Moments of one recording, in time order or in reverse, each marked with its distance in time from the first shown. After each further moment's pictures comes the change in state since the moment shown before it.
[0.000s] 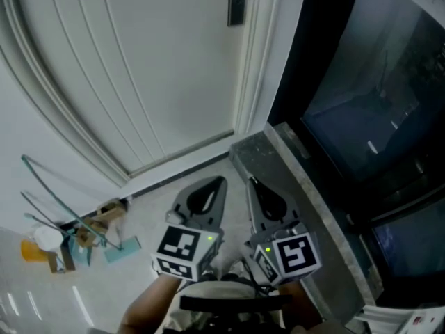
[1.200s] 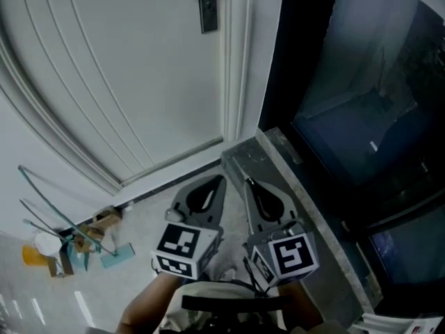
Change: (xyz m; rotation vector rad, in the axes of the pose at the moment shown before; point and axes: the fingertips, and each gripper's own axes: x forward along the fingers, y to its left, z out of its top) left arm 0.075 -0.060 0.011 0.058 0.005 0.009; right arm -0.024 -0.088 0.002 -0.003 -0.018 0.010
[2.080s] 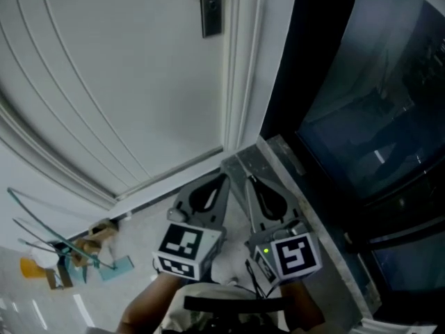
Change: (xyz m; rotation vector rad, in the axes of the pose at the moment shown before) left arm 0.082 0.070 0.007 -0.040 0.003 -0.041; right arm 0.104 -0.040 -0.003 -0.040 0.008 -0.029
